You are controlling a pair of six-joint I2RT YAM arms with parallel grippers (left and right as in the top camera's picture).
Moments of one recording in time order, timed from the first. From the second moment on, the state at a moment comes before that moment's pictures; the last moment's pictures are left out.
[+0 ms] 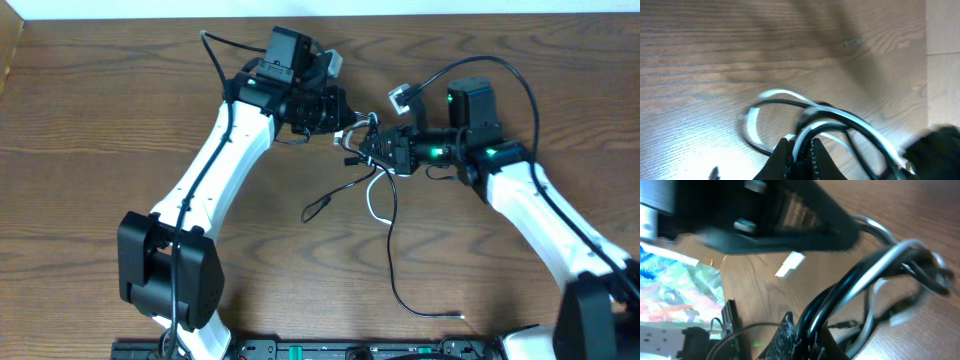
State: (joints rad) left arm -0.36 1.83 1.58 -0.76 0.54 -0.39; right arm 0.28 1.56 1.03 -0.19 -0.93 0.23
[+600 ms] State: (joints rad) left arm -0.41 1.84 1.58 -0.74 0.41 -0.36; right arm 0.27 1.41 1.03 -0.50 -0.67 0.27
